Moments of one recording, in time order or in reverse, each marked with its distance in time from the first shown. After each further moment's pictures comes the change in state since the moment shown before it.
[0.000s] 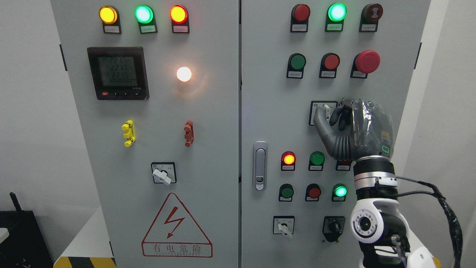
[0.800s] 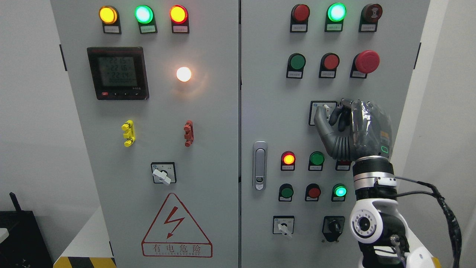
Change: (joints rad) left arm 0.000 0.000 0.000 0.000 0.000 0.000 0.000; right arm 0.002 0.000 0.002 0.000 0.000 -0.001 0.000
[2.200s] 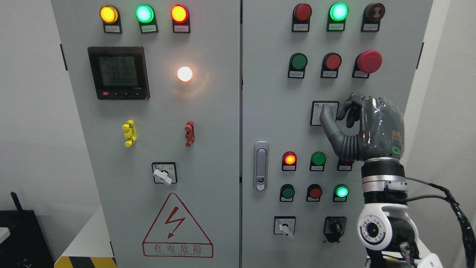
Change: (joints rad) left arm 0.000 0.000 0.000 0.000 0.000 0.000 0.000; right arm 0.044 -0.022 -0.017 -0.083 0.006 -0.077 -0.055
